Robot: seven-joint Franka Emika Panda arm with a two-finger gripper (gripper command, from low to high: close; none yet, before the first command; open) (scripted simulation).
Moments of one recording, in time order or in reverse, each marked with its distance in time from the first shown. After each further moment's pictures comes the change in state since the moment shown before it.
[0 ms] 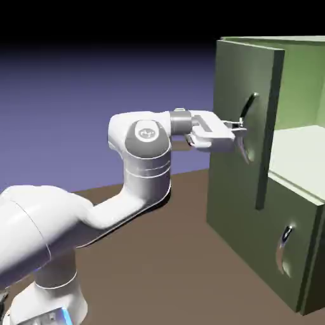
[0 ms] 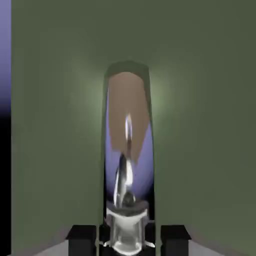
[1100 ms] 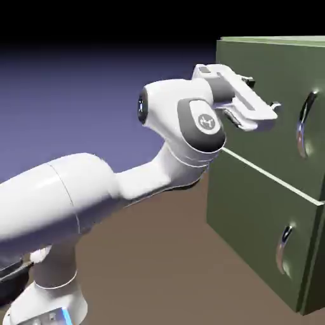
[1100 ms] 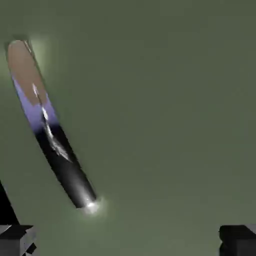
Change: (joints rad) arm 0.258 0.220 -0.229 0.491 0.308 0.622 -0.090
